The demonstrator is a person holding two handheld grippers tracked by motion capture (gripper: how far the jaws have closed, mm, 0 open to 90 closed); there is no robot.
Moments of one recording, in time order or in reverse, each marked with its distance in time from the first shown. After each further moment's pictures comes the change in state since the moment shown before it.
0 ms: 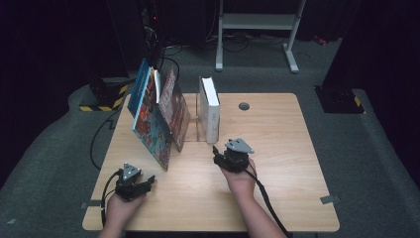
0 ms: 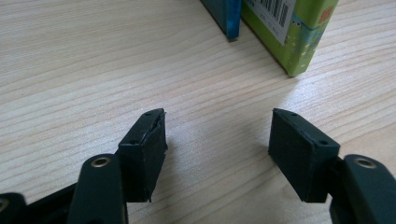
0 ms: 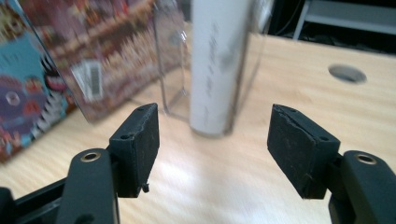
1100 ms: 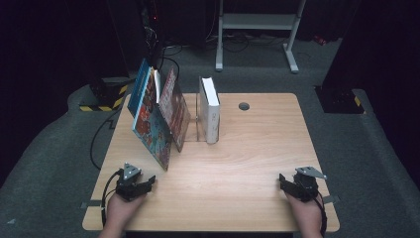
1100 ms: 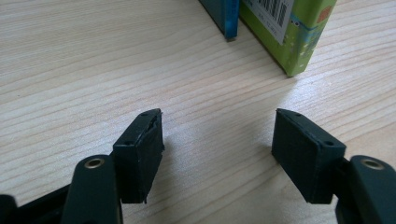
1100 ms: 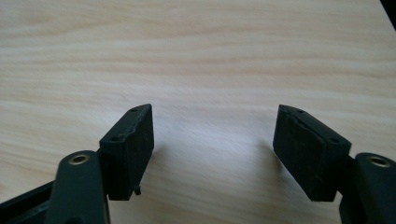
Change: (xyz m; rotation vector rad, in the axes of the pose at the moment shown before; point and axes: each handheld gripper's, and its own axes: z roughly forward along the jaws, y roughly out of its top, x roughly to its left) left arm -0.001 0.001 0.001 -0.002 -0.002 0.000; right arm -0.156 -0.102 -0.104 0.279 -0.240 0.160
